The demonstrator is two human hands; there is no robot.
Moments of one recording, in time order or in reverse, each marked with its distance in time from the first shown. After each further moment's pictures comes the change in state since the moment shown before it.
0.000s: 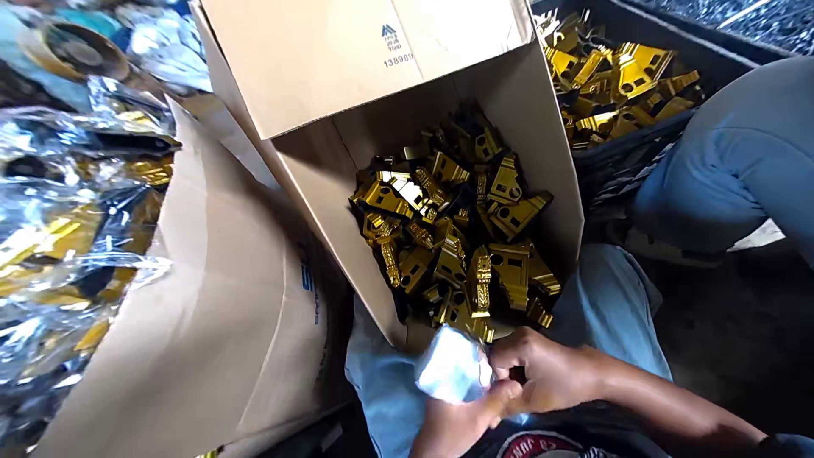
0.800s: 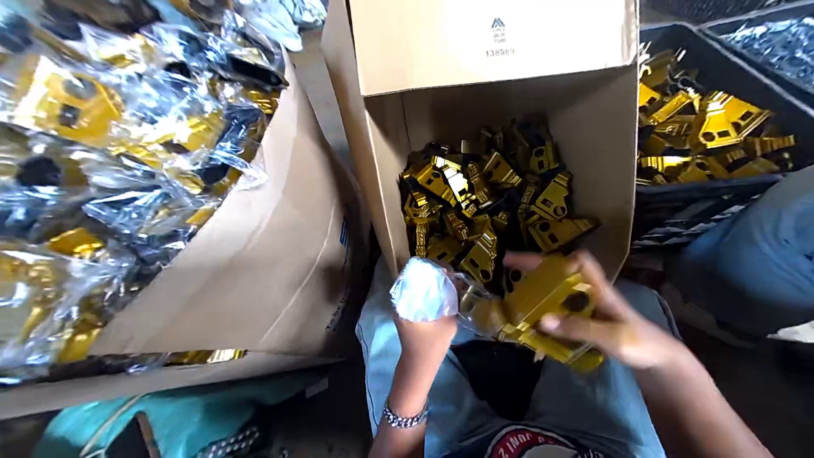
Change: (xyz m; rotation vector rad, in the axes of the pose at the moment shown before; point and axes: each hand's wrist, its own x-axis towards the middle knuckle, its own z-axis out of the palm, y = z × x) left_hand 0.053 -0.002 -0.028 0.440 0.567 0.372; right_hand 0.034 -0.036 -0.055 0.254 0.053 0.137
